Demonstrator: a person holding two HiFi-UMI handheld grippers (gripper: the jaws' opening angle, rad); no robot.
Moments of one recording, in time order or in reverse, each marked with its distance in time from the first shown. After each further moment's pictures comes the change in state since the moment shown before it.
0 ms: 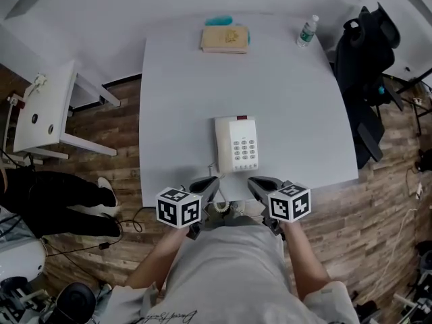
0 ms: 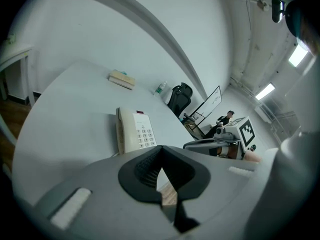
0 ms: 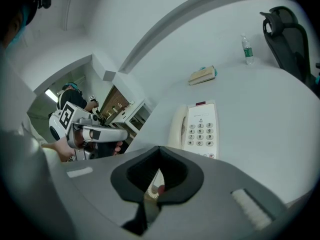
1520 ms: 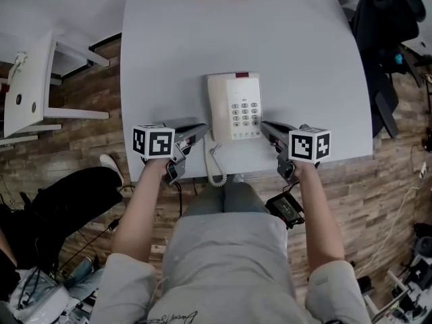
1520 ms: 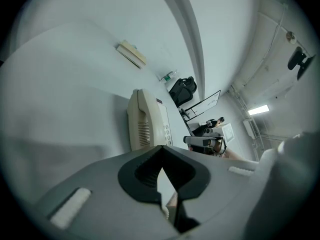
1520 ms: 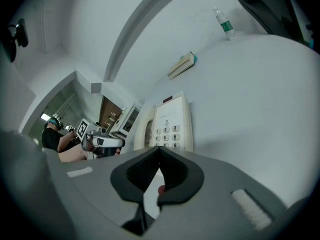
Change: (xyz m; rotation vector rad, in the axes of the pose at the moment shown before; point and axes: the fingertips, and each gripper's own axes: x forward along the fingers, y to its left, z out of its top) left arm 0.070 0.097 0.003 -0.186 0.145 -0.186; right arm 0.043 -0.113 0.021 0.203 0.016 0.027
